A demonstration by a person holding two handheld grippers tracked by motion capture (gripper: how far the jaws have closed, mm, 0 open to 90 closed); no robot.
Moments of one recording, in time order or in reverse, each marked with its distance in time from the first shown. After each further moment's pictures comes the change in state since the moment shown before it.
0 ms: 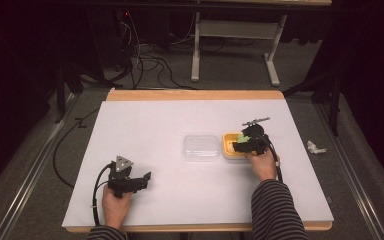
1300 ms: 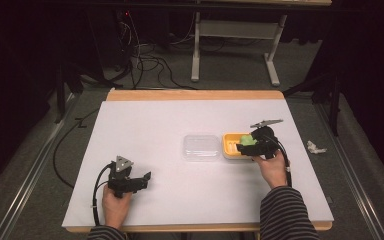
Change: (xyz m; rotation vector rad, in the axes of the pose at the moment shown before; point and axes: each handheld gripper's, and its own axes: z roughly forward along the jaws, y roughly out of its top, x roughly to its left) left arm 0.000 0.000 0.000 -0.001 0.002 0.002; right arm -0.005 -0.010 -0.042 -0.072 0.088 -0.028
